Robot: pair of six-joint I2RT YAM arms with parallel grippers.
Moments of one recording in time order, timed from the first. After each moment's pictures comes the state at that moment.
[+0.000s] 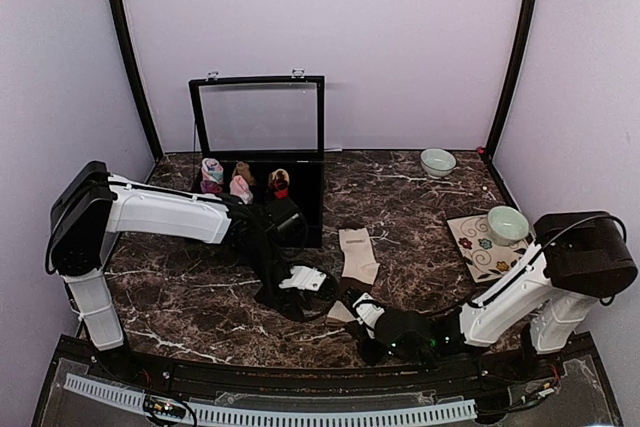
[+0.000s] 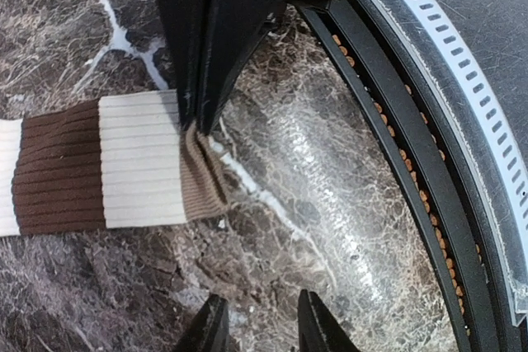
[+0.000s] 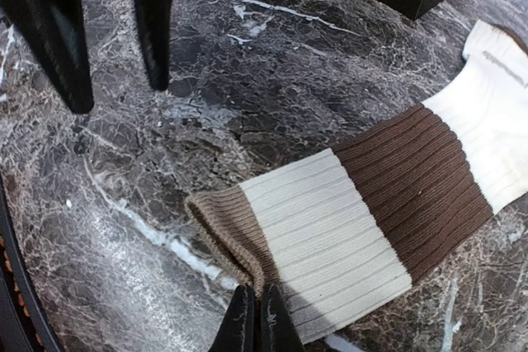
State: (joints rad) left arm -0.92 1.83 1.20 -0.67 0.58 0.97; right arm 1.45 1.72 0.46 0.57 0.47 0.36
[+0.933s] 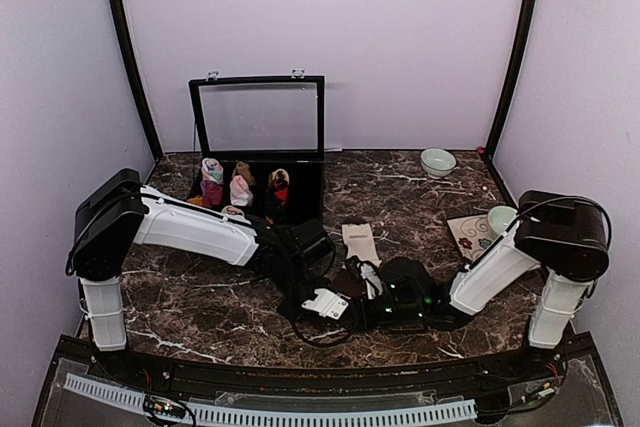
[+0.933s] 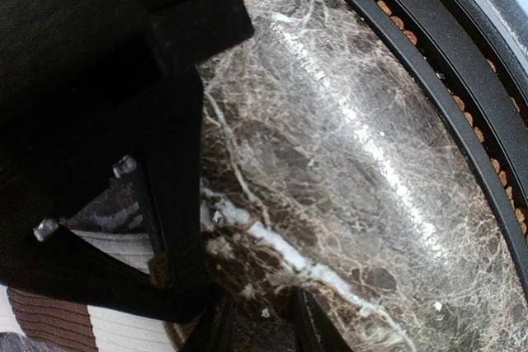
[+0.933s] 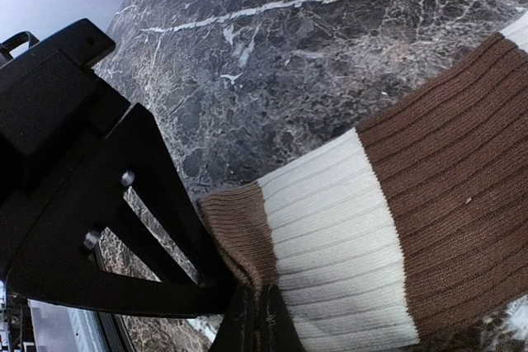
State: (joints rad) left arm -1.06 1.96 1.23 -0.51 0.39 1.06; right arm 1.11 1.81 0.51 0.69 -0.19 0.72
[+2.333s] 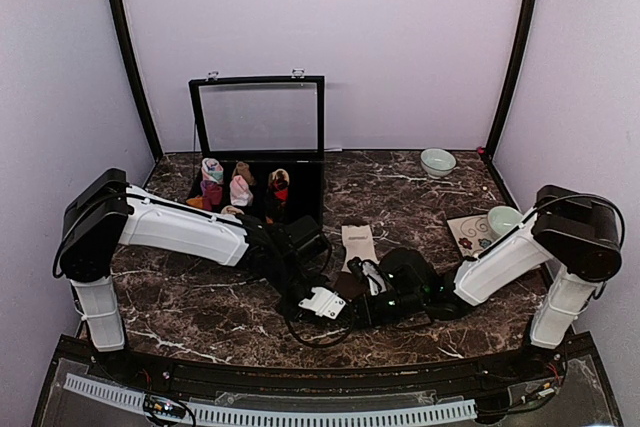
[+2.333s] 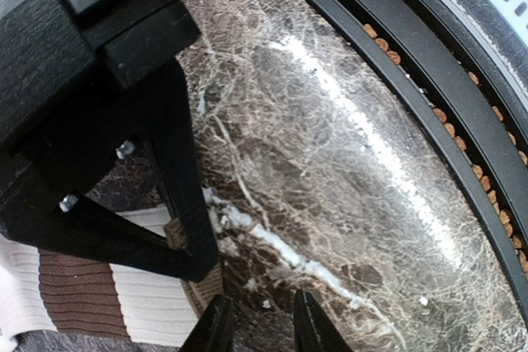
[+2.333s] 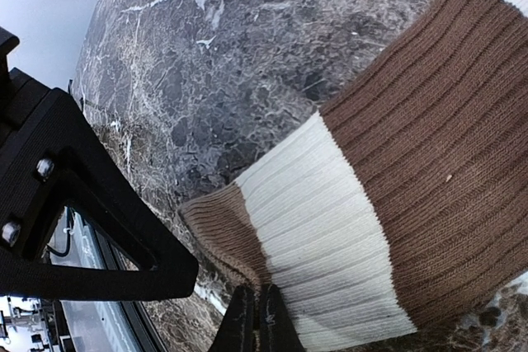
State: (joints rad) left arm -1.07 1.89 1.19 -0.48 0.41 1.06; right arm 1.06 1.74 0.54 0.45 -0.30 0.80
